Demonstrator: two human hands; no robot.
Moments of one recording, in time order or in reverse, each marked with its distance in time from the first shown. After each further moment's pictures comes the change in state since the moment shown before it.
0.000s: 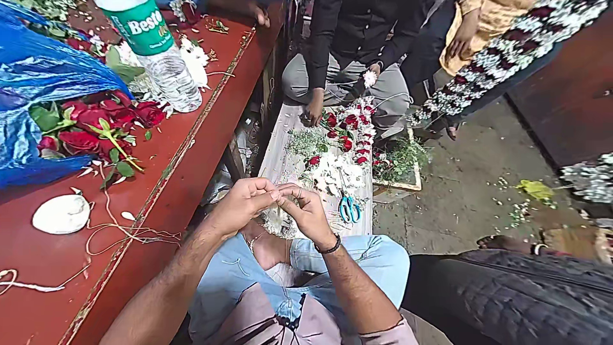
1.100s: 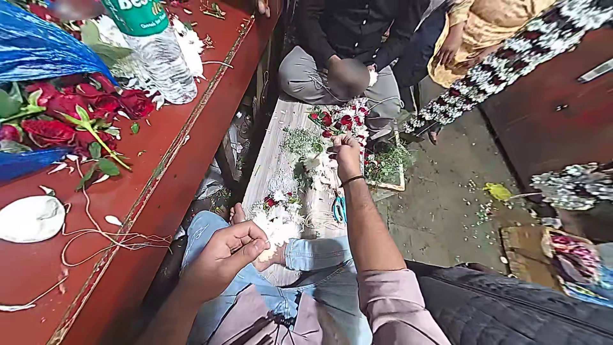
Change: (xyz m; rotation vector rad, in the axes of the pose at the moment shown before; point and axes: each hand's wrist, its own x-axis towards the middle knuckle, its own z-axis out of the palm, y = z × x) left_hand -0.073 -0.030 0.003 -0.141 -0.057 0.318; right_hand 0.126 0.069 -0.157 -0.281 0.535 0.288
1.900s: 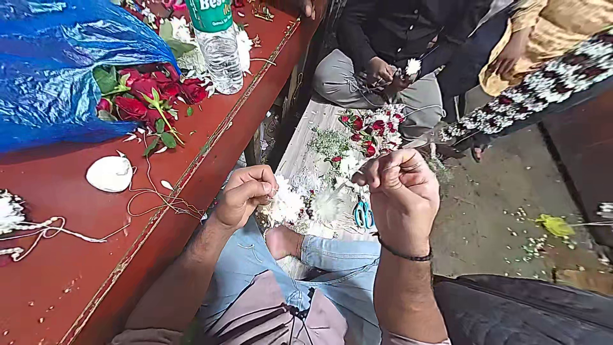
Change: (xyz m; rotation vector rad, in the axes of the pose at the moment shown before) left_hand 0.035 -0.004 -0.038 -0.246 0.097 0.154; right_hand -0.186 -0.139 -0.007 0.460 -0.467 -0.439
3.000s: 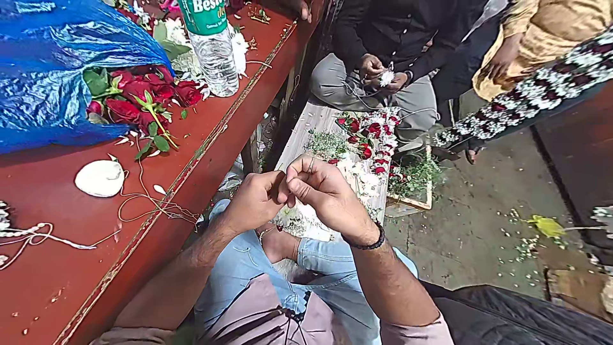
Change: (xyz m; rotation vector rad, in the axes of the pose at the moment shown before) left_hand 0.017 -0.003 0.019 0.778 -0.009 0.036; right_hand 0.023 0.012 0.069 -0.133 -0.490 0.262
